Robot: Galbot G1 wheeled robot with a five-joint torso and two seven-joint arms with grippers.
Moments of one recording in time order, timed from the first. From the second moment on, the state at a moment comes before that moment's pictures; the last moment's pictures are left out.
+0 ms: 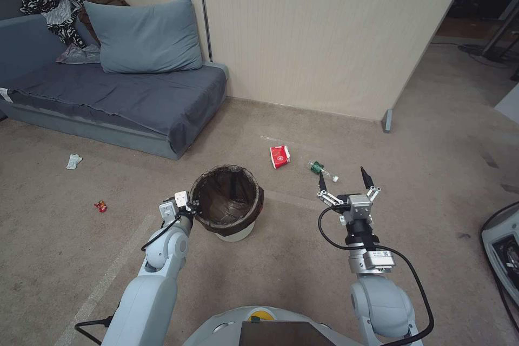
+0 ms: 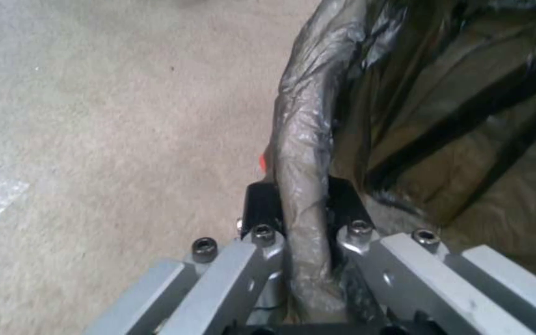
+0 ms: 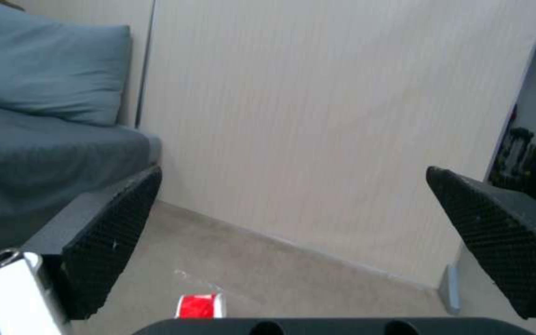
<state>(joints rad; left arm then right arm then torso) 1.32 -1.39 -0.47 -1.87 -0.55 0.64 -0.32 -1.64 1.61 0.61 2.18 -0.20 0.26 -0.06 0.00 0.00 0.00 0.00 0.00</state>
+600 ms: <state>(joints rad) 1.50 -1.42 -0.48 -2.25 -0.36 0.59 -0.33 -1.62 1.61 0.60 2.16 -0.20 0.29 -0.06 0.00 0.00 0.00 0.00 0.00</state>
